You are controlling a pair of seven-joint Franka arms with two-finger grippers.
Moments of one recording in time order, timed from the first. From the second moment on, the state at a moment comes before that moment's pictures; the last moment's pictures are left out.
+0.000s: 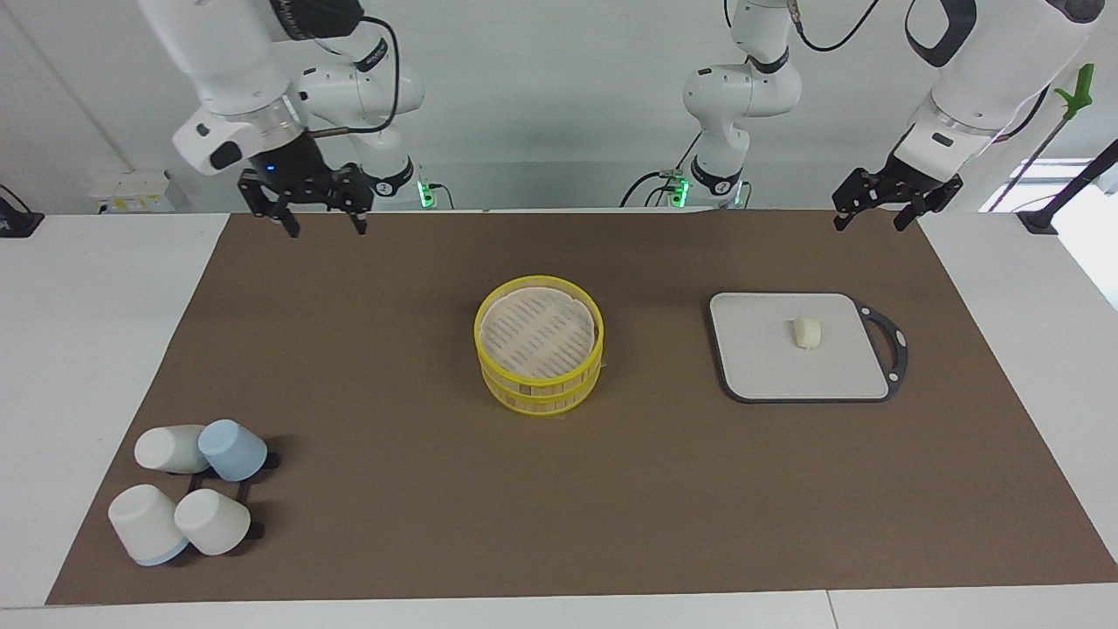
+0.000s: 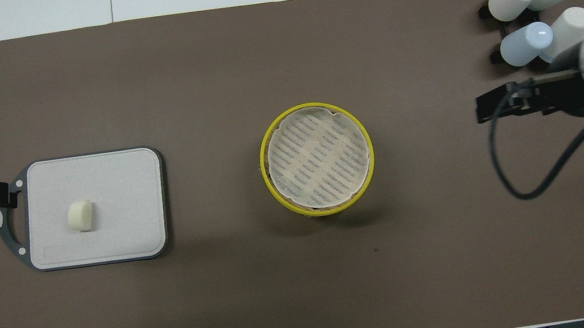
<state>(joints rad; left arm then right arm) -0.03 -0.08 0.03 -1.68 -0.03 1.53 0.06 0.19 -0.03 0.06 -1.62 0.08 1.65 0.28</state>
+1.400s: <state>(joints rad) 0.02 0.04 0.04 -2.32 -0.02 2.38 0.31 0.65 0.41 0.09 -1.64 -0.04 2.14 0.69</state>
